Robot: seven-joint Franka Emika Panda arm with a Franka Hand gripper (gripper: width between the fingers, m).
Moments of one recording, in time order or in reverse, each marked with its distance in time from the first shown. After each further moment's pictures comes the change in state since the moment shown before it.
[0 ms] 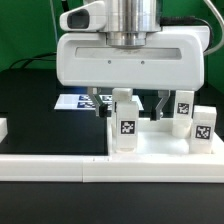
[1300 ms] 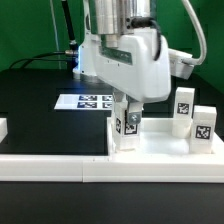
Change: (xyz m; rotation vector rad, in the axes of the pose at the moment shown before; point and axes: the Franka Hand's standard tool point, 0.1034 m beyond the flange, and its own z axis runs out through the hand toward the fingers) arm -0.001 0.000 0.002 0.035 -0.045 1.169
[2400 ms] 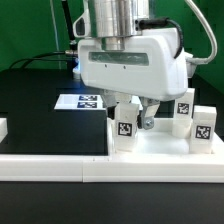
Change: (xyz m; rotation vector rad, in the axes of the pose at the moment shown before) arm 0.002 -0.004 0.004 0.032 0.013 -0.536
